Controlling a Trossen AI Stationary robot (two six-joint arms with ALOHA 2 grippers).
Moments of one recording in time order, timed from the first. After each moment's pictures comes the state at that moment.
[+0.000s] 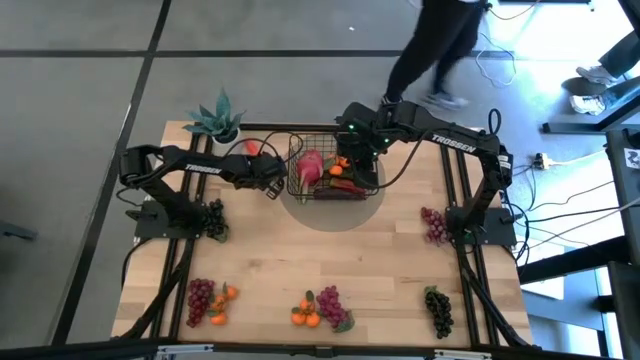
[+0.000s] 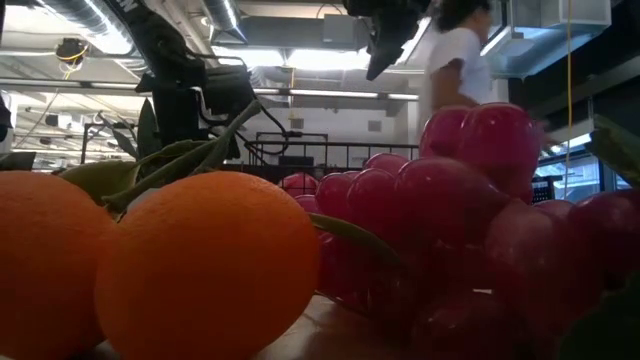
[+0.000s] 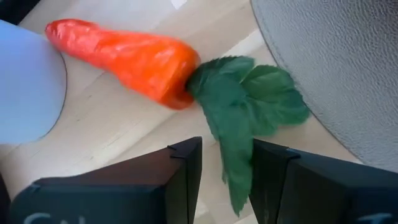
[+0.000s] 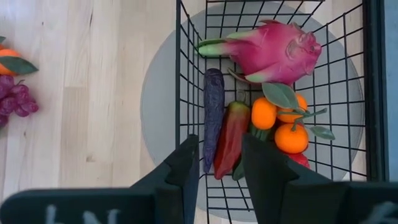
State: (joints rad) left arm 0.35 1.55 0.75 -0.45 -0.49 -0.54; right arm -0.28 1.78 1.91 -1.27 -0.15 -0.27
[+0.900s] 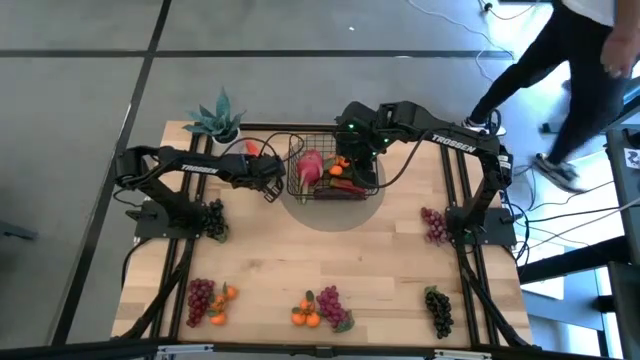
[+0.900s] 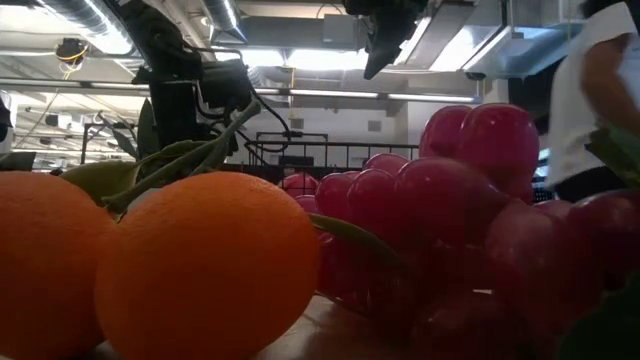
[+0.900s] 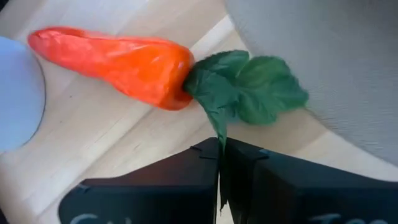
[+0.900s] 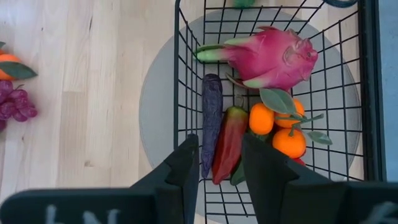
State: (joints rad) left arm 0.34 1.51 0.75 -0.48 -0.41 -0.46; right arm -0.28 1.78 1.91 -1.25 -0.15 -0.27
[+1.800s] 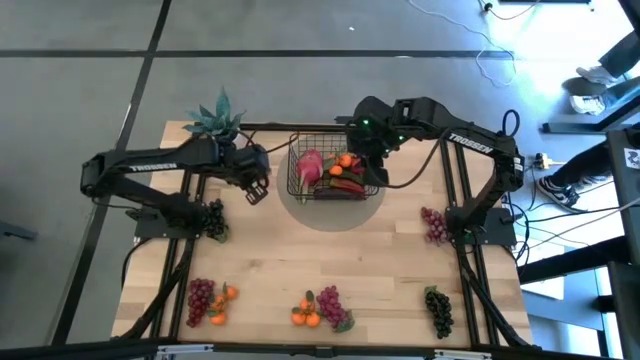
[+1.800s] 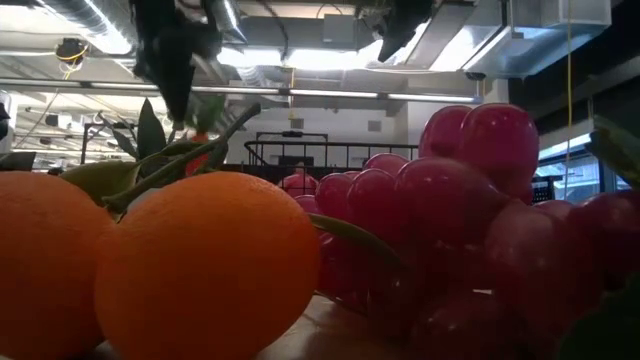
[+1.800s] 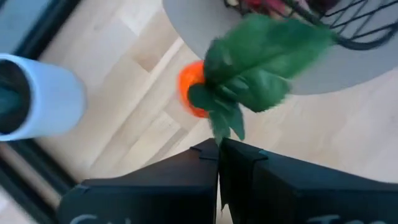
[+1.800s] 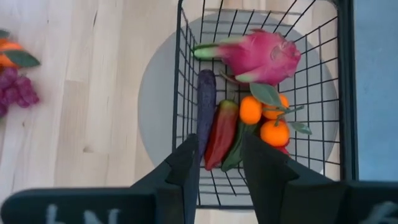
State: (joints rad) left arm 0.21 1.21 1.09 -1.06 -0.29 -0.44; right arm -0.28 1.70 1.91 -1.29 -0.12 -0.30
